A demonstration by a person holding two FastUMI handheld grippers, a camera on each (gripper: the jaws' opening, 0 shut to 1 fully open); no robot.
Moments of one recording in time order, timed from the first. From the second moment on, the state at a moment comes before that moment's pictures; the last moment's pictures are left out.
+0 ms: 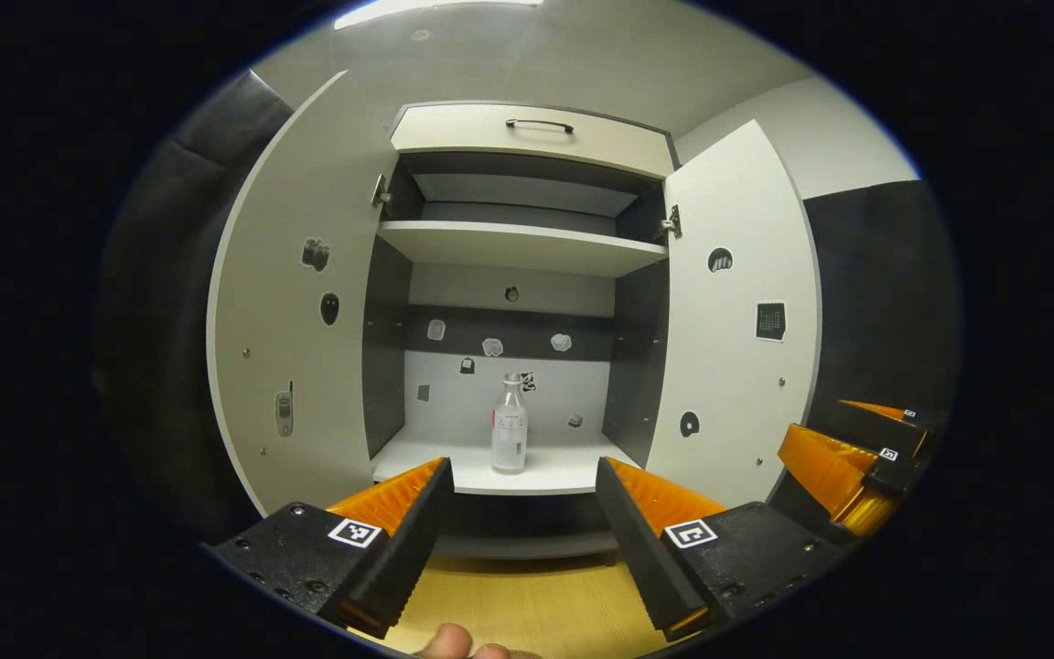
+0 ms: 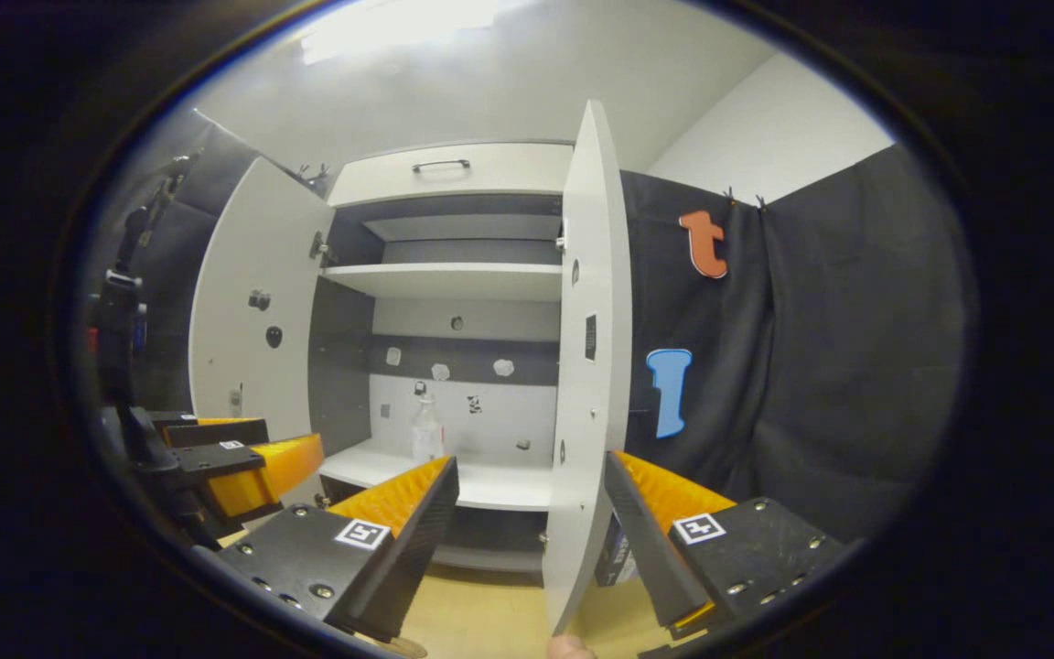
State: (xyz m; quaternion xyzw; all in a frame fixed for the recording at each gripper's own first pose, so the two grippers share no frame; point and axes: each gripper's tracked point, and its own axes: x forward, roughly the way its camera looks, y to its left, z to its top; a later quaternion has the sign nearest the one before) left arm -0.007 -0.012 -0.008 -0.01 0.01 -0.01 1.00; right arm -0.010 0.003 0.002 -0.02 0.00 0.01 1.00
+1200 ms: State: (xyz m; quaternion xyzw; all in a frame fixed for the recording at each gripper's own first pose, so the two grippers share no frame) left arm 0.063 -0.004 -0.011 0.02 0.00 0.00 1.00; right arm -0.011 -0.026 0.010 -0.02 -0.01 -0.02 1.00
